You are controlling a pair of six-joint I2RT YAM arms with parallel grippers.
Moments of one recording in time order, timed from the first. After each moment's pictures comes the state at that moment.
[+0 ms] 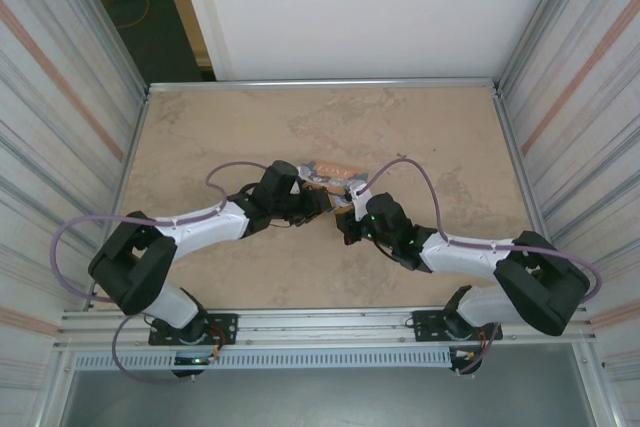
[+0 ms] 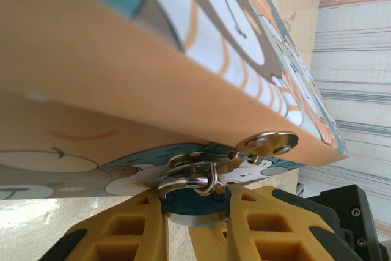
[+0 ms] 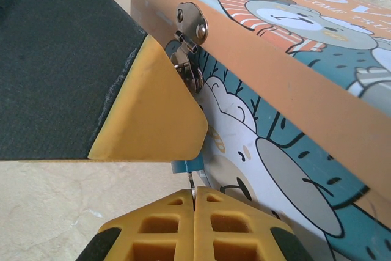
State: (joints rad) left arm -0.73 1.51 0.79 0.05 0.35 -1.08; right arm 0.83 1.32 0.45 0.38 -0.02 0.32
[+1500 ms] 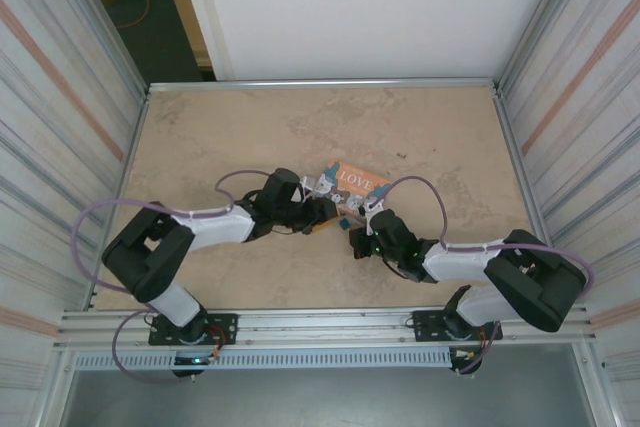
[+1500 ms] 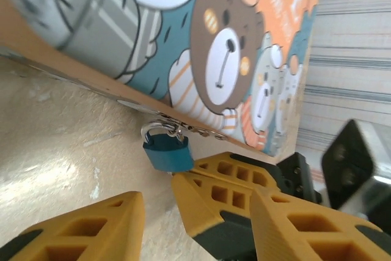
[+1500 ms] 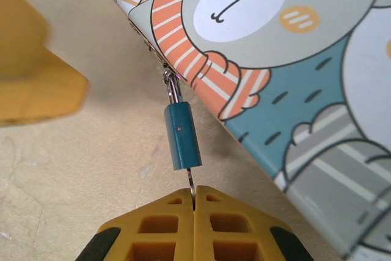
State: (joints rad) left arm -0.71 1.57 0.72 0.18 0.48 -1.07; right arm 0.83 1.34 0.31 0.37 0.05 0.52
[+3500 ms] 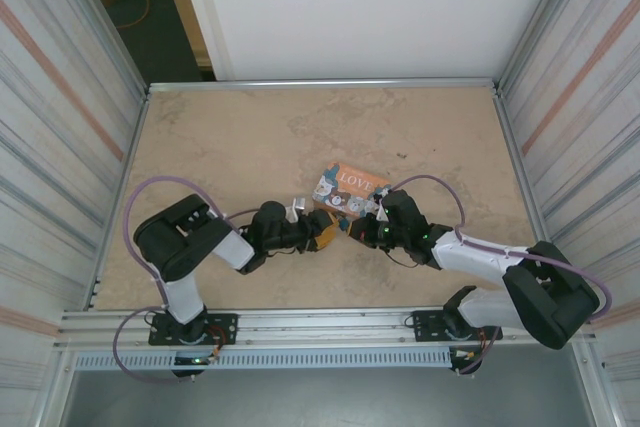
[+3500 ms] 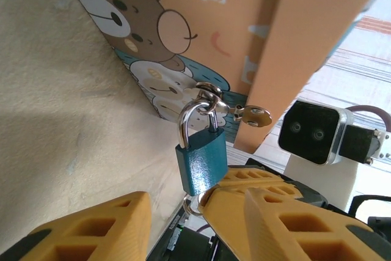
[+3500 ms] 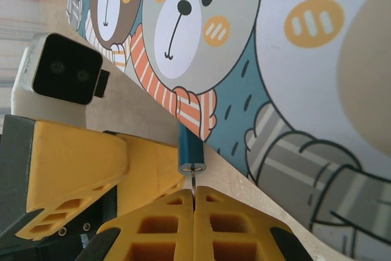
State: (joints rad) left arm -0.77 1.80 0.41 1.06 0.47 -1.60; right arm 0.67 1.25 0.41 0.13 -0.32 1.03
